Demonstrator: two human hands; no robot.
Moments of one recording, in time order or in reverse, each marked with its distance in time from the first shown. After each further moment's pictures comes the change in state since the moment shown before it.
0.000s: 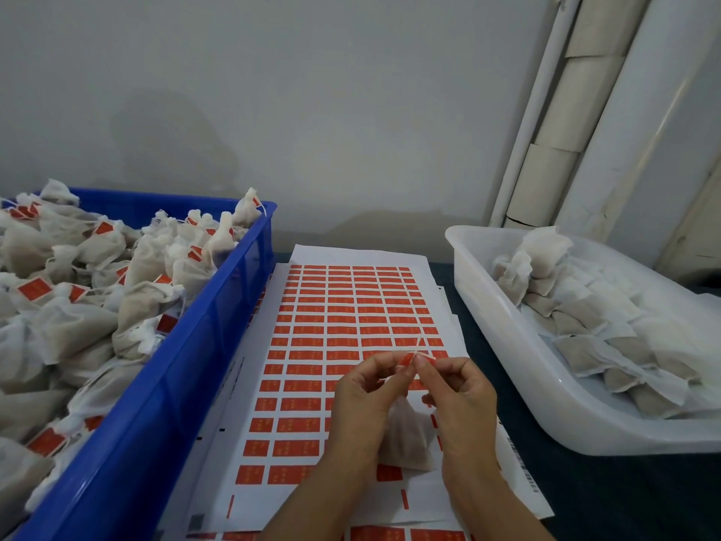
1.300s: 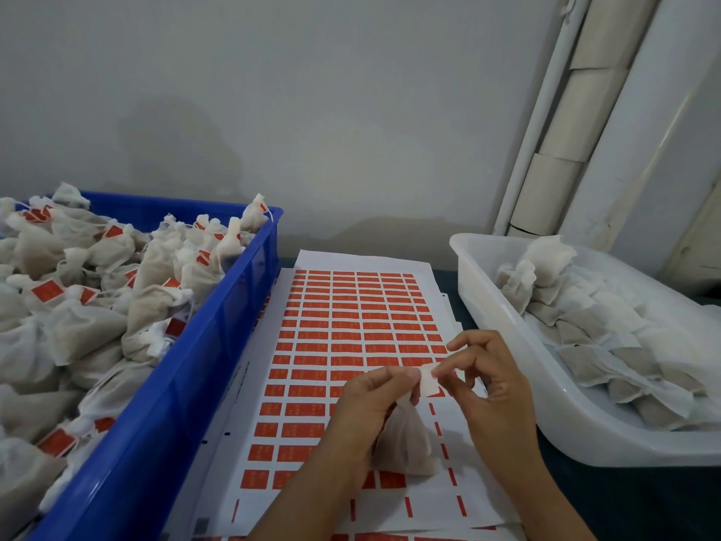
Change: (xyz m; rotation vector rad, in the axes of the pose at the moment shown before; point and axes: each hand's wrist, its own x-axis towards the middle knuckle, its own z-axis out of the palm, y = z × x) left_hand 0.002 0.013 -0.004 0.076 -0.027 -0.267; right_hand 0.015 -0.021 -0.031 -0.337 -0.242 -0.582
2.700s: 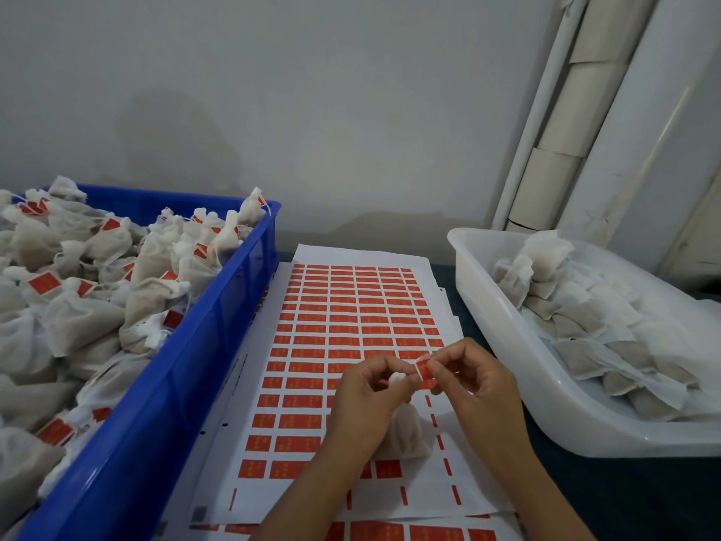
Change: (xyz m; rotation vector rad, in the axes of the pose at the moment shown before) left_hand 0.004 -0.007 -0.001 0.230 0.003 0.411; right_hand -0.003 0.006 0.001 0.060 -0.113 0.195
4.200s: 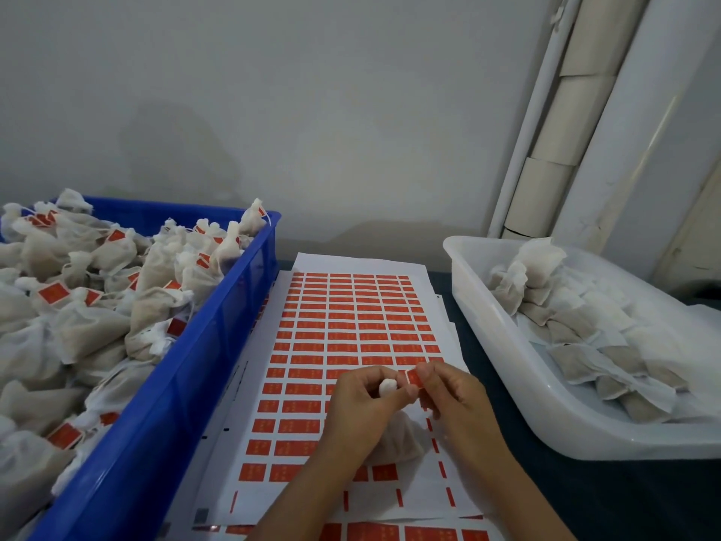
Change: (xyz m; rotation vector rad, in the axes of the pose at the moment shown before) left_hand 0.002 -0.009 -0.002 0.050 0.006 0.016; right_hand -0.004 0.010 0.012 0.166 -0.127 0.202
